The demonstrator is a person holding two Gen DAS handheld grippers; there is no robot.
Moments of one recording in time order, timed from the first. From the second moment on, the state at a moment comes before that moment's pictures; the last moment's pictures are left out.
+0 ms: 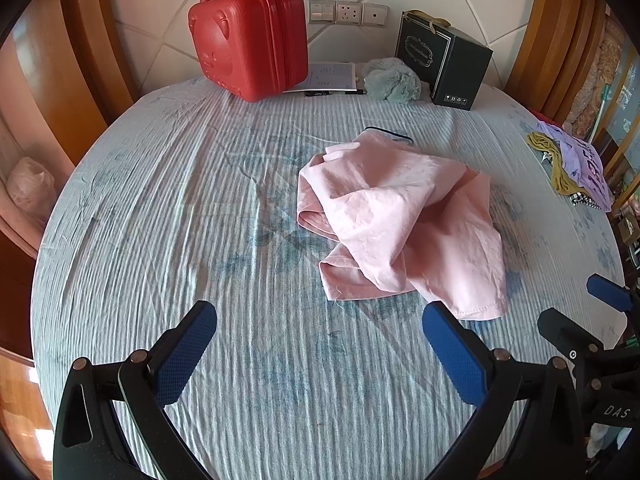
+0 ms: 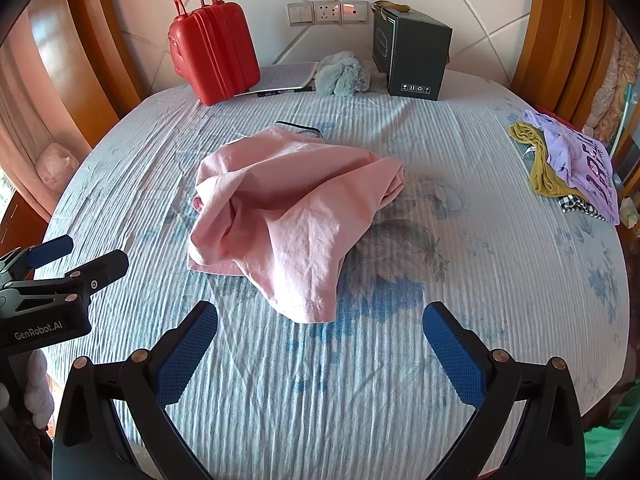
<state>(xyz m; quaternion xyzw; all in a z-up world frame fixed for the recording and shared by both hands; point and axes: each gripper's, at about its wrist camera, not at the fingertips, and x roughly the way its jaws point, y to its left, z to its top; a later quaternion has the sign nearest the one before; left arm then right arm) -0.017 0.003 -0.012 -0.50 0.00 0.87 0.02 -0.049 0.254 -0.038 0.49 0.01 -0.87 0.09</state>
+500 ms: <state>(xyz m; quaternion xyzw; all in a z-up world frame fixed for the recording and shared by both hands) -0.082 0.024 -0.076 -0.51 0.04 0.85 0.11 -0.090 0.252 -0.081 0.52 -0.01 -0.84 0.11</state>
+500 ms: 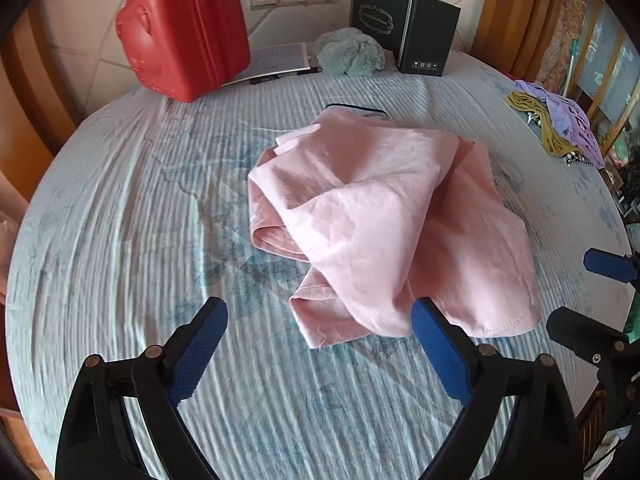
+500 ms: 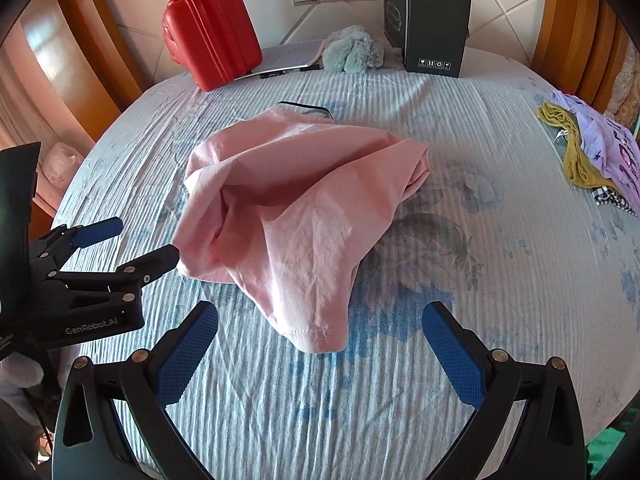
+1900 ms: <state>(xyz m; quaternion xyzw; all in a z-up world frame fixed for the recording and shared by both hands) -0.191 -0.031 -0.069 -0.50 -0.03 0.86 0.07 -0.238 0.286 -0.103 0.52 -0.11 -0.82 0.19</state>
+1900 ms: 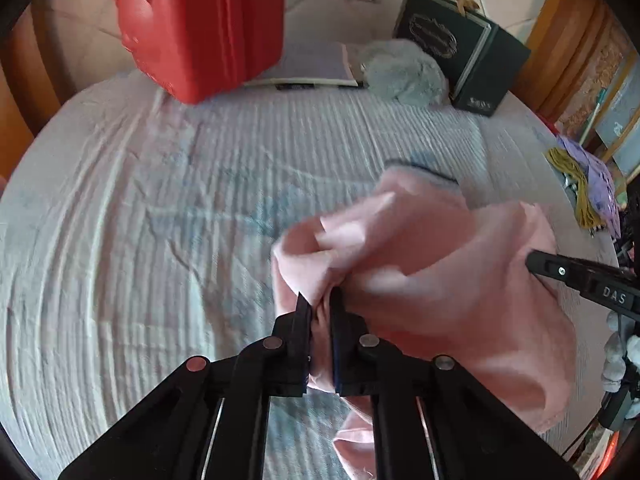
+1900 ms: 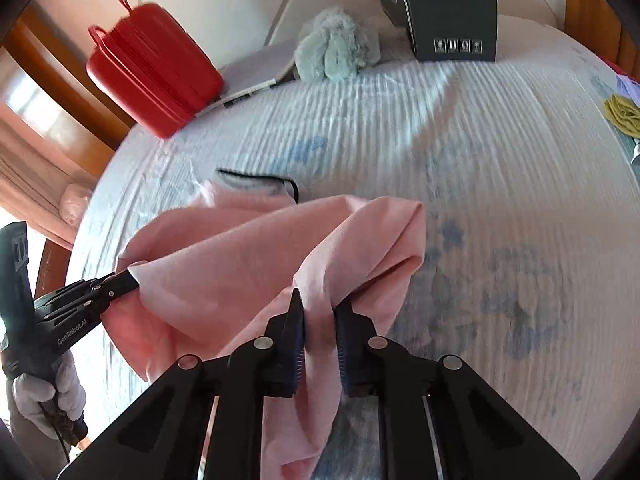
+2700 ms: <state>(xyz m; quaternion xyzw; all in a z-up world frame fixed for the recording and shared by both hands) -0.129 -0.009 -0.058 -0.51 -0.04 0.85 0.11 -0.156 0.310 -0.102 0.54 -0.11 -0.82 0.15</state>
